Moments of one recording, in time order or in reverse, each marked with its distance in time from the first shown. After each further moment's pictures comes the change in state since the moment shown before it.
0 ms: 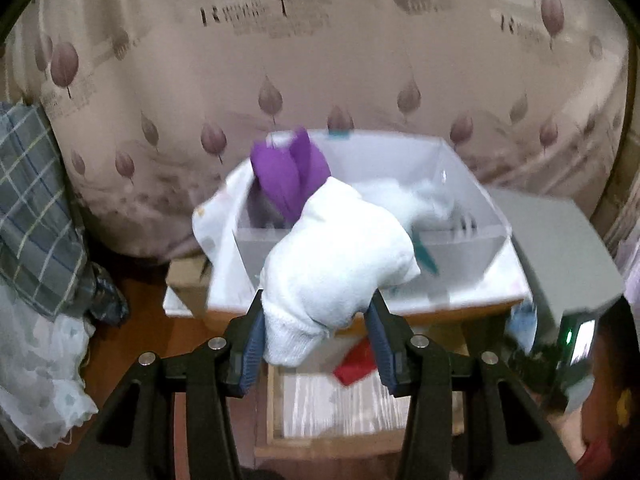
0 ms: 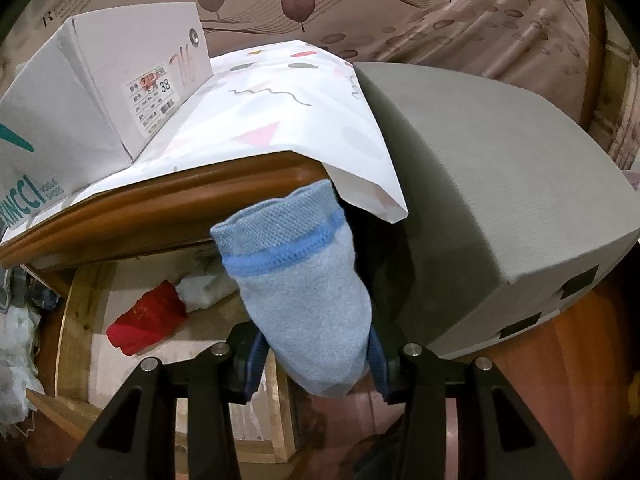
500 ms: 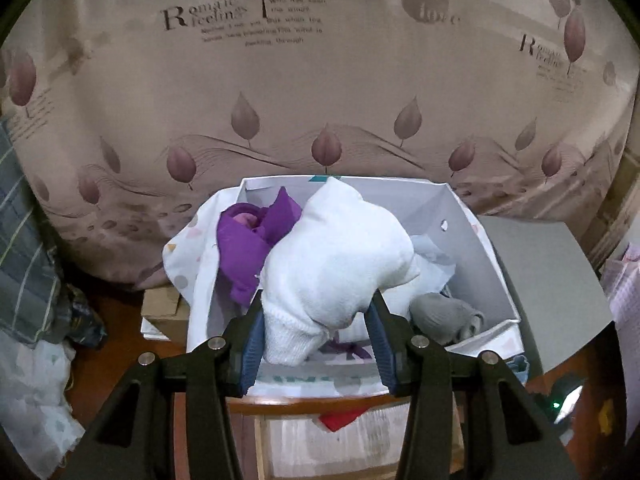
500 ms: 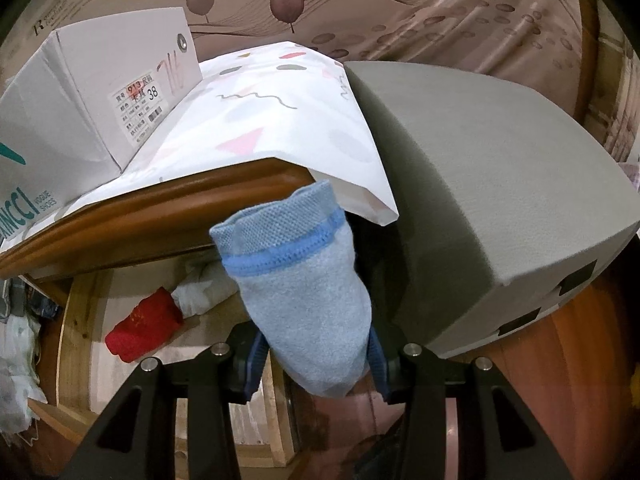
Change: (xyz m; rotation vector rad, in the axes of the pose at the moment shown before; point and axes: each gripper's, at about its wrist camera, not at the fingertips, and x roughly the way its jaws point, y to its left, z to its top) left arm 0.067 0.006 0.077 0.008 0.044 -0.085; right arm 0.003 -0.005 0.004 0.026 0.001 -0.007
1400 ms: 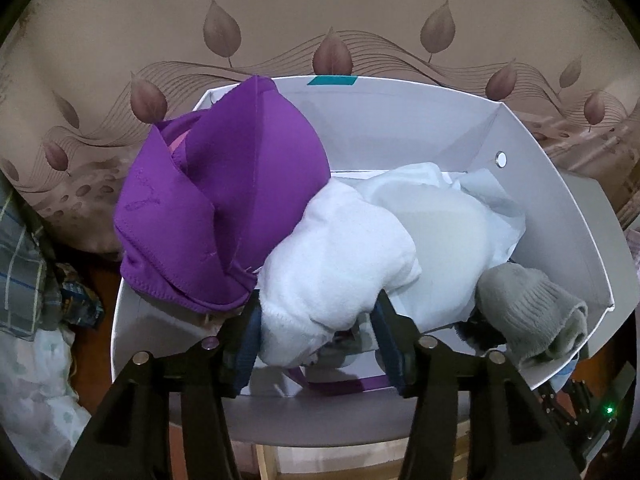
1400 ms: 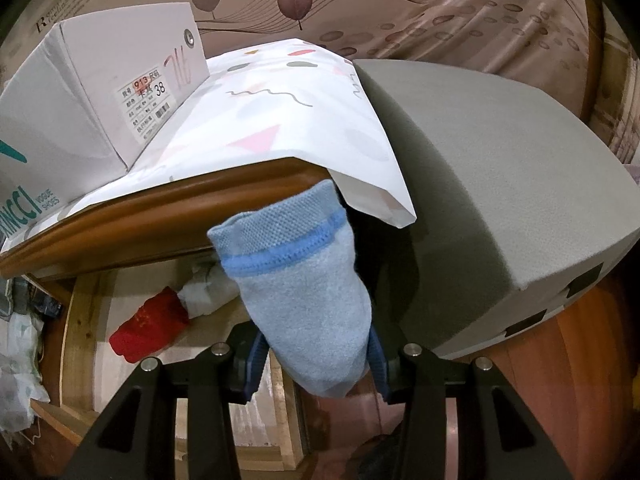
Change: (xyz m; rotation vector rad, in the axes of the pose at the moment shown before) left arm 0.110 0.000 -0.018 0.023 0.209 0.040; right arm 0.002 0.008 0.002 -0.009 0.005 0.013
